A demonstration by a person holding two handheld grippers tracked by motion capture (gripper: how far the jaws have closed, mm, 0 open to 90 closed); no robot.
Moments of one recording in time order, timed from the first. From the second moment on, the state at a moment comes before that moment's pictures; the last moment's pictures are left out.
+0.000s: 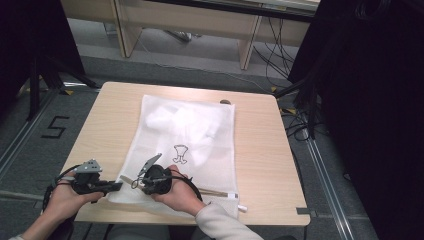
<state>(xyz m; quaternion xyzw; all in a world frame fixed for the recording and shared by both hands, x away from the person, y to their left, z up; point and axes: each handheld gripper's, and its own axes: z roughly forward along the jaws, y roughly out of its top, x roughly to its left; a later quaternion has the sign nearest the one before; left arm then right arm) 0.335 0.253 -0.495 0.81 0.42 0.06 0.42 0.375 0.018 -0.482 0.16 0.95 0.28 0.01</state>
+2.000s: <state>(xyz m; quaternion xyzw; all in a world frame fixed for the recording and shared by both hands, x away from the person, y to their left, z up) 0.336 0.253 -0.496 0.81 0.42 0.06 0.41 0.374 -0.001 -0.476 0.17 0.95 0.27 0.01</state>
